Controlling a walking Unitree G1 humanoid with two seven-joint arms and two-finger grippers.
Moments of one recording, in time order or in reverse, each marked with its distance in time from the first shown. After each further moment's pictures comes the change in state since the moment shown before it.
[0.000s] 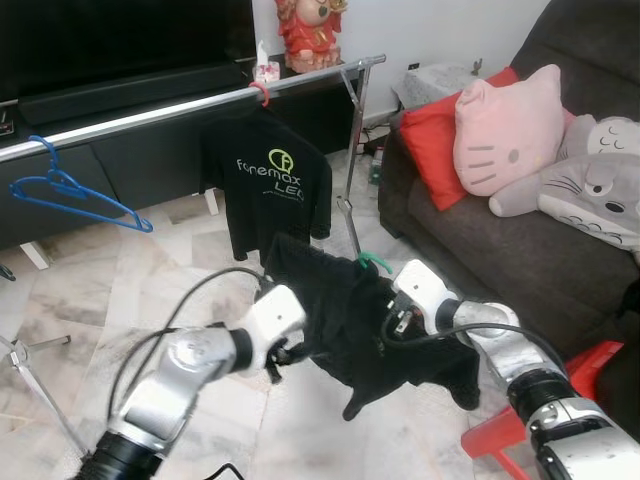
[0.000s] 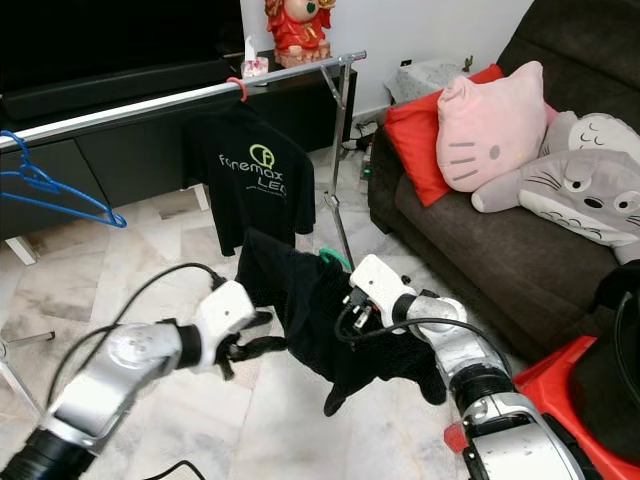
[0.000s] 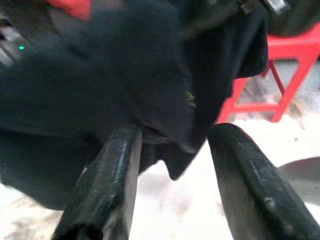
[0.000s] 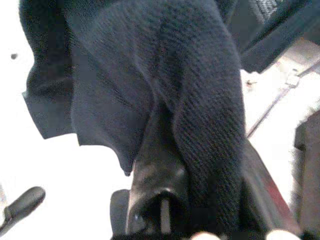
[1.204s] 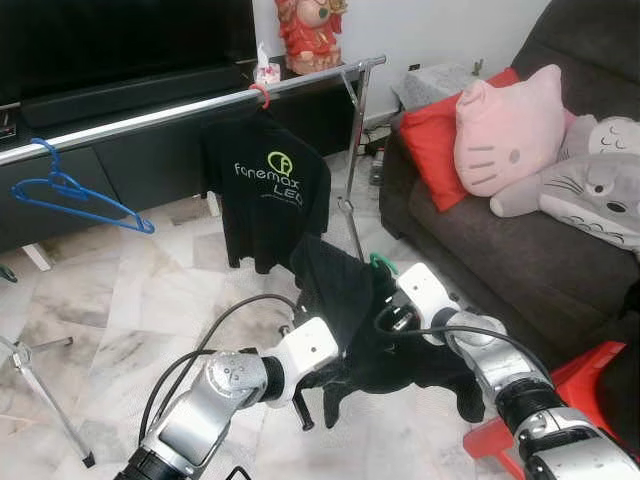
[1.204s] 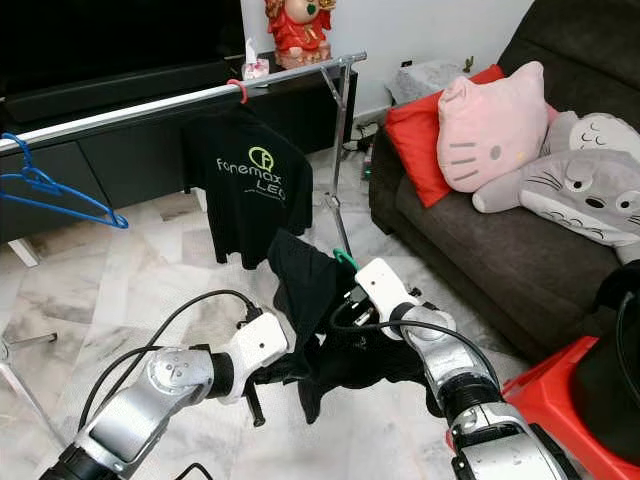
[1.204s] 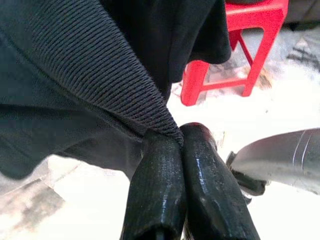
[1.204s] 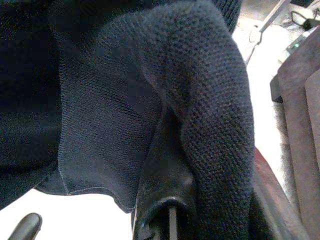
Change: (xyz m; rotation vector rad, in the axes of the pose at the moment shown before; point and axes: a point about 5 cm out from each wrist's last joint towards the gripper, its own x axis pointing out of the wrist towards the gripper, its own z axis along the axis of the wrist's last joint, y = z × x) left arm 0.049 -0.059 -0.014 0.037 0.092 -0.159; right arm 0.016 0.008 -0.013 0.187 0.110 -0.272
